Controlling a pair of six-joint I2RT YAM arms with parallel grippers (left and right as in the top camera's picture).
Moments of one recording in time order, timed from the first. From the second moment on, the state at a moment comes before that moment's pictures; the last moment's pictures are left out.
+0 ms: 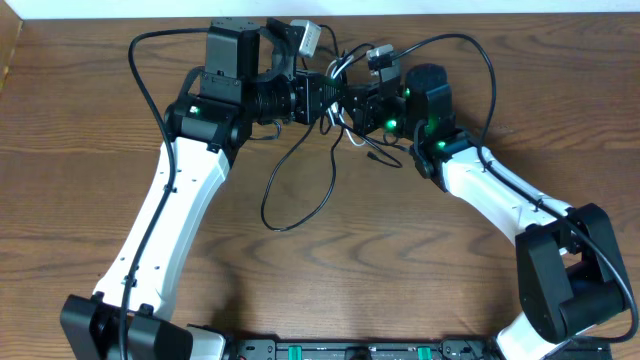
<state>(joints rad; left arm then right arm) -0.27 1.56 1.47 -0.57 0.72 -0.26 0.41 1.79 1.12 0.29 -0.47 0.40</state>
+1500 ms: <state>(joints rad) -0.20 1.50 1.65 -0.42 0.36 -0.24 0.19 1.75 1.13 -0.35 -0.27 0.32</state>
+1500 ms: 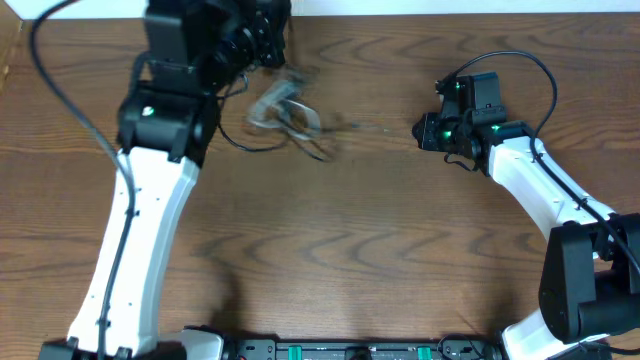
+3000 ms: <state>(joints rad) -0.20 1.48 1.67 -0.37 0.70 -0.39 0.40 1.75 1.18 0.10 -0.48 0.46</state>
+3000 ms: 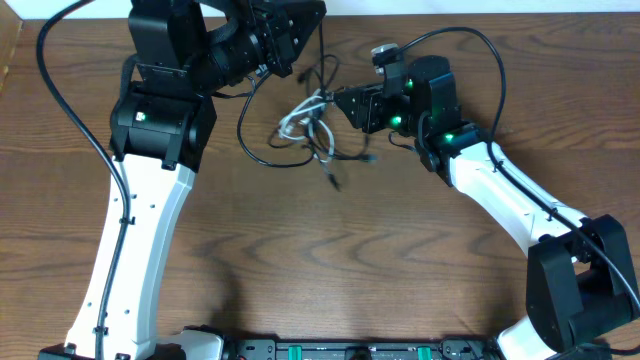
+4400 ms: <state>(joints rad) -0.20 1.50 1.67 -0.46 0.70 -0.37 0.40 1.98 1.18 0.29 -0.50 1.15</state>
